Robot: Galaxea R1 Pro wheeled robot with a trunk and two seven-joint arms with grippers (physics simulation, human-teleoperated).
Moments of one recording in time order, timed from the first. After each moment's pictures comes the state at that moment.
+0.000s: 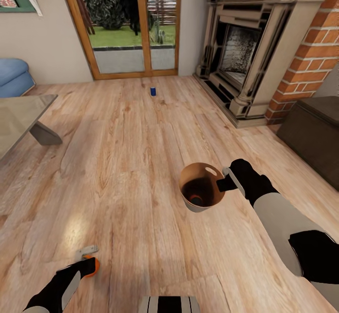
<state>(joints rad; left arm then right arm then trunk) -0.49 0.12 0.16 -0.50 0.12 0.25 0.06 -1.12 -0.08 0.24 -0.59 0.03 1.05 0.14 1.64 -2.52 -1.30</state>
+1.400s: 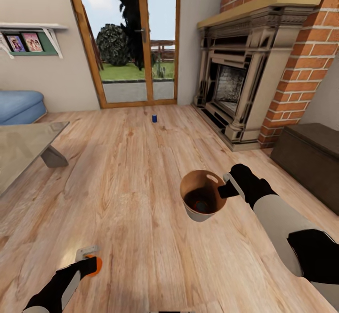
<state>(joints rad) -0.49 0.13 0.16 -0.51 0.13 0.25 0.01 -1.12 -0.08 0.24 -0.51 0.03 1.05 0.15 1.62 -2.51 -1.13</state>
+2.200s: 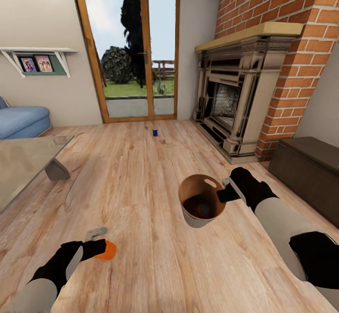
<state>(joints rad) -0.61 0.14 0.14 -0.52 0.12 0.46 -0.18 -1.10 -0.10 0.31 -0.50 0.01 1.05 0.23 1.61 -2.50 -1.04</state>
